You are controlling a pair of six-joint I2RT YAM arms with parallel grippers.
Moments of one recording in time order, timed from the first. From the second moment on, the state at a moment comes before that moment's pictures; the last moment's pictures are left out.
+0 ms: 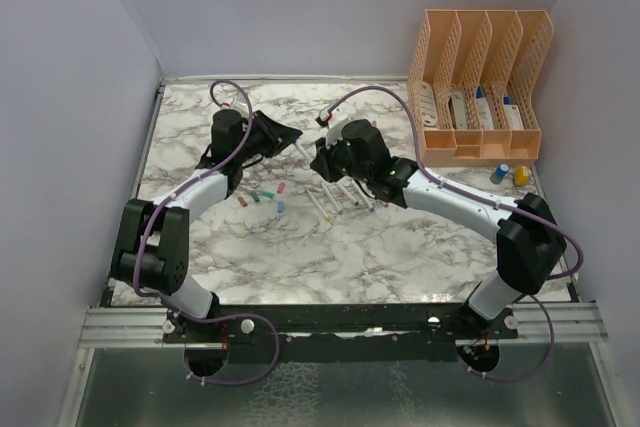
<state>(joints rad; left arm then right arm) -0.22 1.56 0.89 0.38 0.46 -1.06 0.81 1.62 1.20 0.00 0.00 0.13</state>
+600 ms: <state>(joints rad) -0.23 1.56 0.90 0.41 0.48 -1.05 0.81 1.64 1.25 -0.01 0.00 0.12</state>
